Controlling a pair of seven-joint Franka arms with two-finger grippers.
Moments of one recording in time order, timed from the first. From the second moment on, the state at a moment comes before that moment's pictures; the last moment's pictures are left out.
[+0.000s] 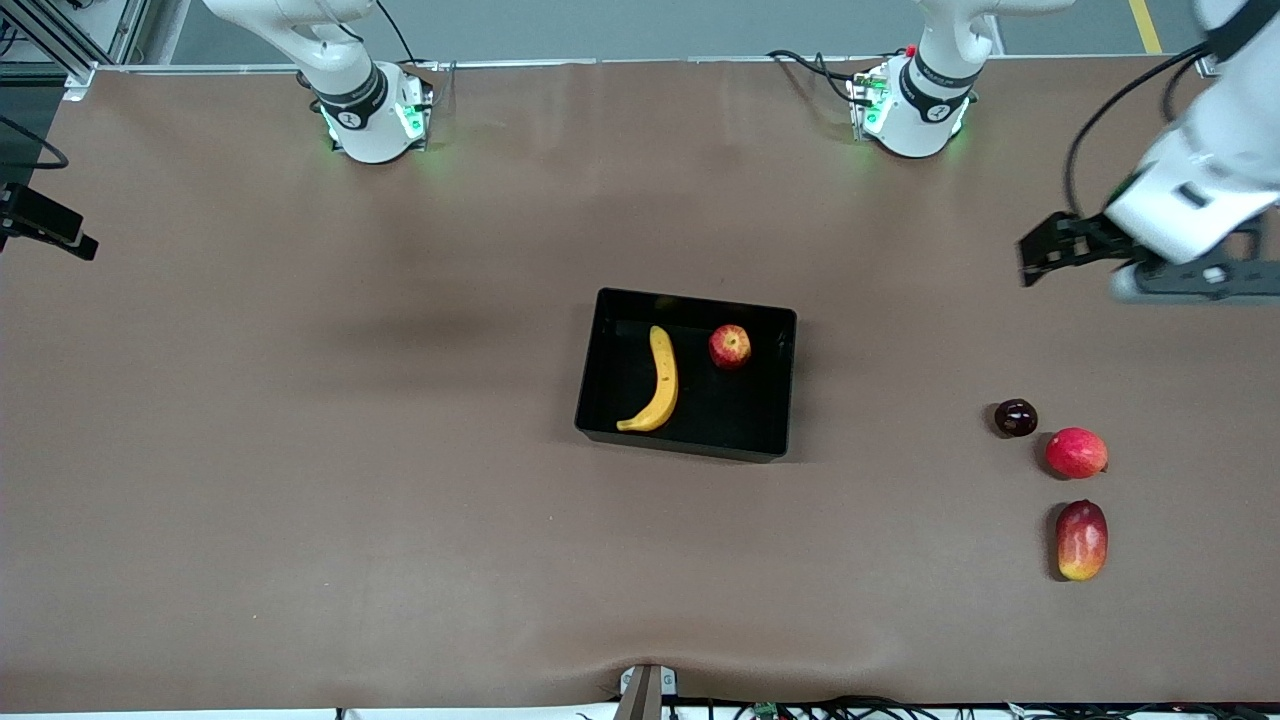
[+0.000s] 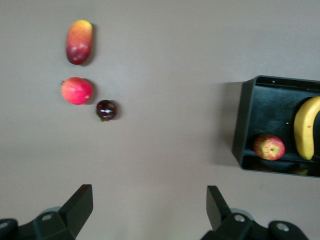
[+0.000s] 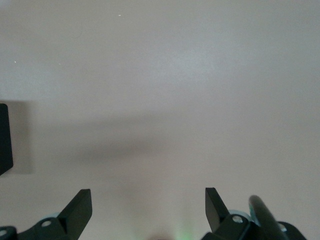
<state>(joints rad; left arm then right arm) -0.13 0.06 -0.09 -1.54 0.03 1.59 -0.18 0.01 0.03 -0.12 -1.43 0.01 1.42 -0.01</state>
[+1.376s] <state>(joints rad) -0.61 0.54 -0.13 -1.54 0.07 1.93 -0.89 0.01 0.03 -0.12 -1.43 0.01 1.42 -0.01</state>
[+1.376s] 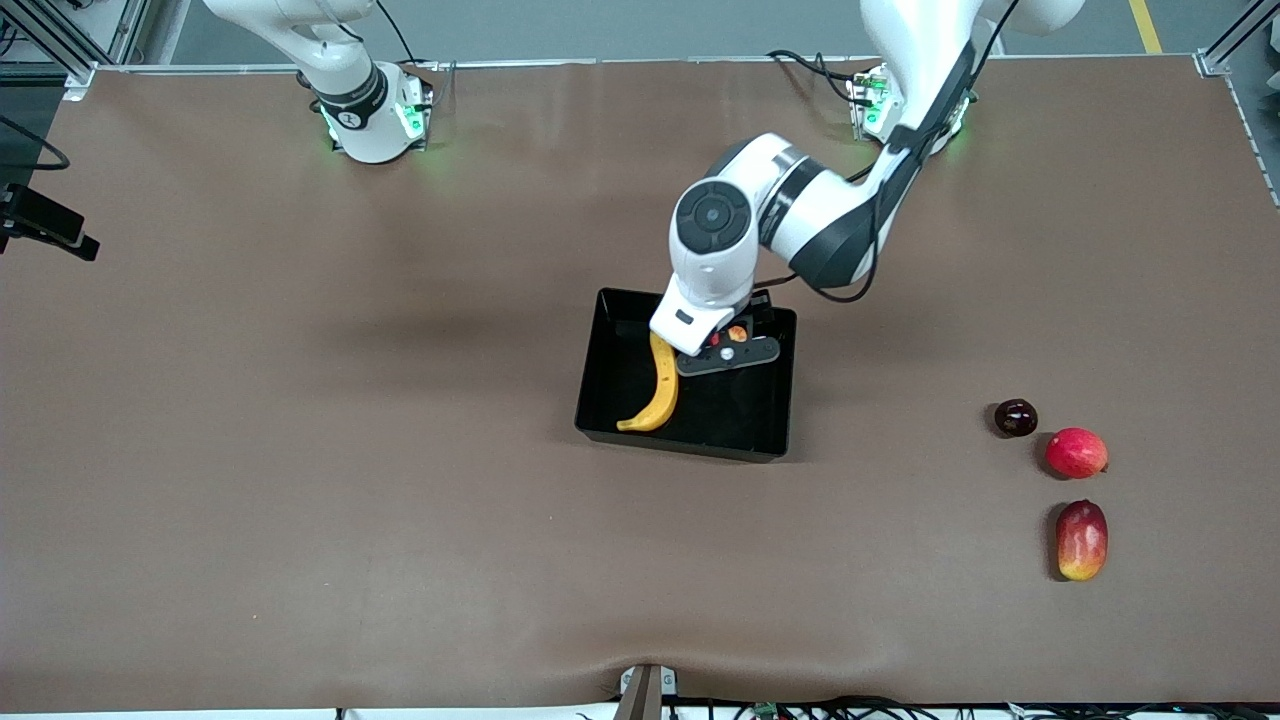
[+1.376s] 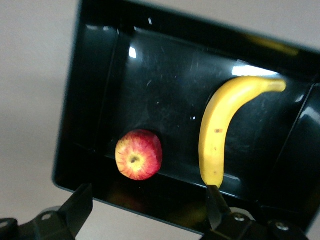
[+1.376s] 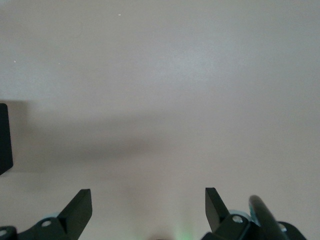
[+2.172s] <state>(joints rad) -0.60 0.68 -0.13 -1.58 0.07 1.93 -0.86 0.01 0.03 -0.12 -1.43 0.01 1.42 -0.01</state>
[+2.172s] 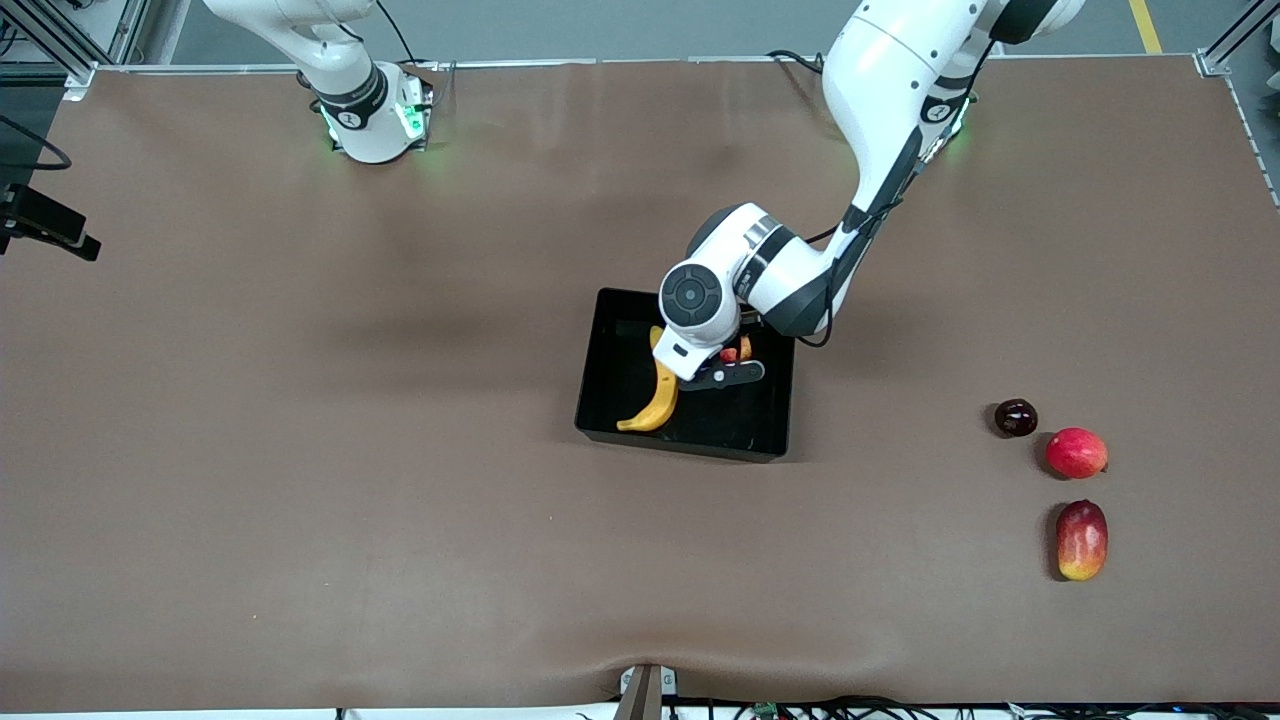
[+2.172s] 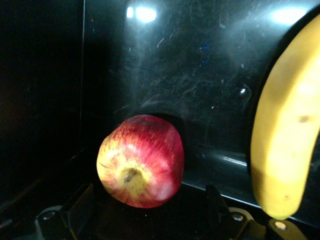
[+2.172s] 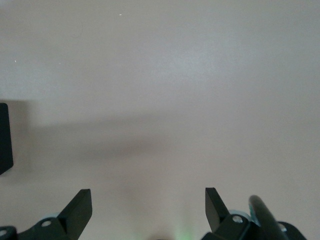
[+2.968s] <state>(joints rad) -0.59 0.68 -0.13 -1.57 0.07 1.94 -0.85 0.01 0.03 -0.11 -1.43 0.02 1.42 -0.01</state>
